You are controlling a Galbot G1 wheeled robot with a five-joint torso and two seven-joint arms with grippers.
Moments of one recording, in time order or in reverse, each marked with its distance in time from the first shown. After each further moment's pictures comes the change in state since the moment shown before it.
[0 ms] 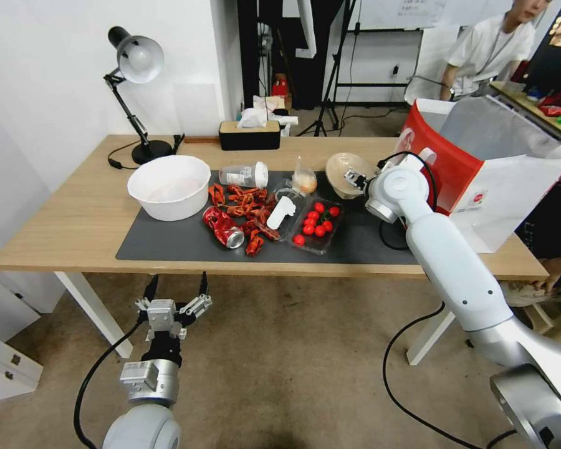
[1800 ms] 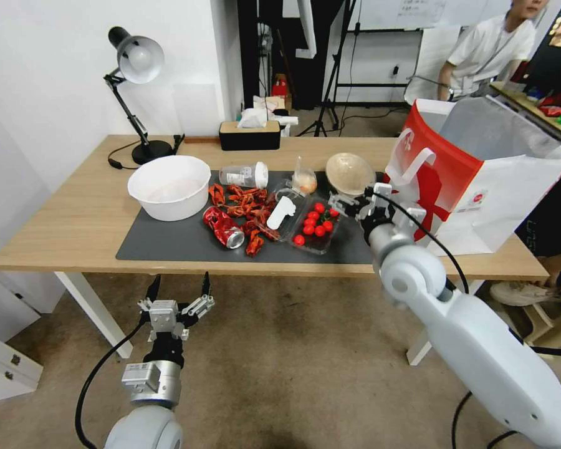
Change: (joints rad) left arm 0.008 -0.016 0.003 -0.008 0.008 -0.001 0.009; right arm -0.323 -0.176 -0.038 0.376 -0.538 0.102 -0.470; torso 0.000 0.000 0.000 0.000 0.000
